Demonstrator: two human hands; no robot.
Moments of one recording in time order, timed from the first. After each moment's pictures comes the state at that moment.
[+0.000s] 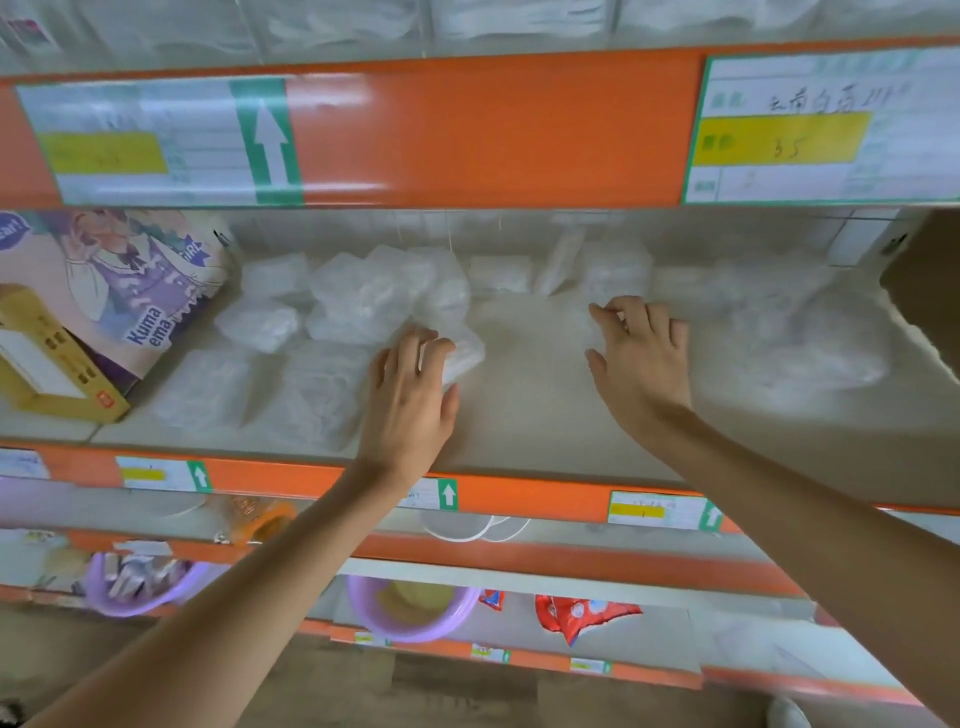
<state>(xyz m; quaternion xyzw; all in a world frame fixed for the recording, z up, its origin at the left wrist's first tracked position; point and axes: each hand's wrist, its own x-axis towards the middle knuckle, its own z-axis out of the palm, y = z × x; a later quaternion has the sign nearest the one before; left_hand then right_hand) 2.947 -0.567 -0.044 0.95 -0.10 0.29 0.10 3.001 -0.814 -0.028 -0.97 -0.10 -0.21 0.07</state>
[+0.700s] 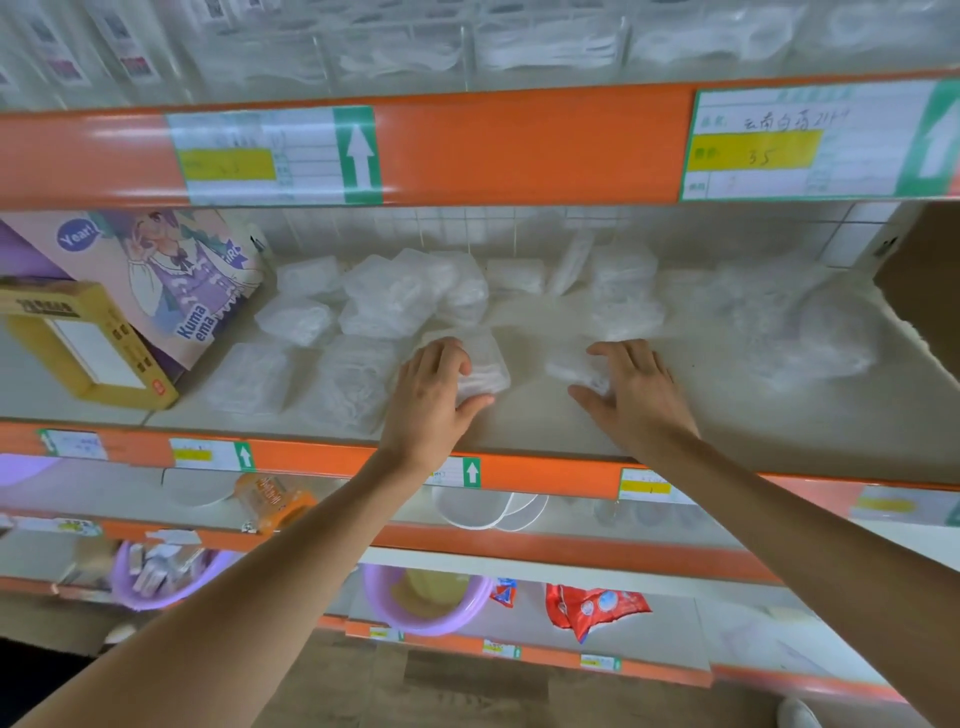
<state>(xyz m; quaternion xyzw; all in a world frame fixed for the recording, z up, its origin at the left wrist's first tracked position) 2.936 -0.556 -0.046 0.94 -0.13 0.24 0.22 2.950 -0.805 -0.026 -0.97 -0.09 -0.07 0.23</state>
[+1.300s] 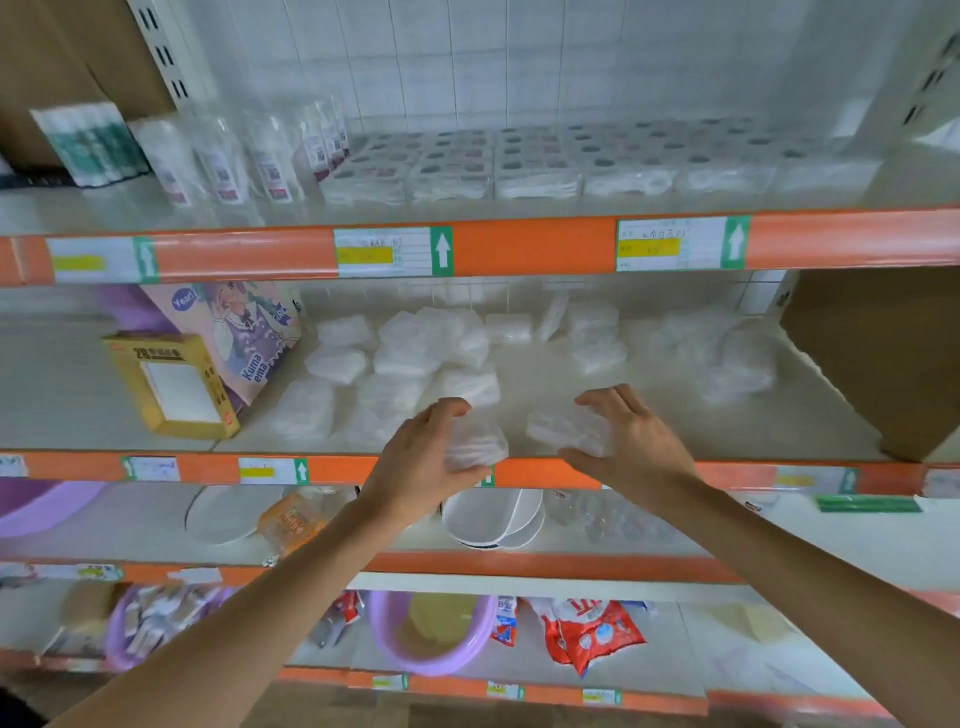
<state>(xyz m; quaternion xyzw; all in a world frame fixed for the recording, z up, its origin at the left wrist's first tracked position) 2.828 -0.535 0.025 0.94 -0.15 0.14 0.26 2.839 -0.801 0.040 -0.95 -0.13 -0.09 0.27</state>
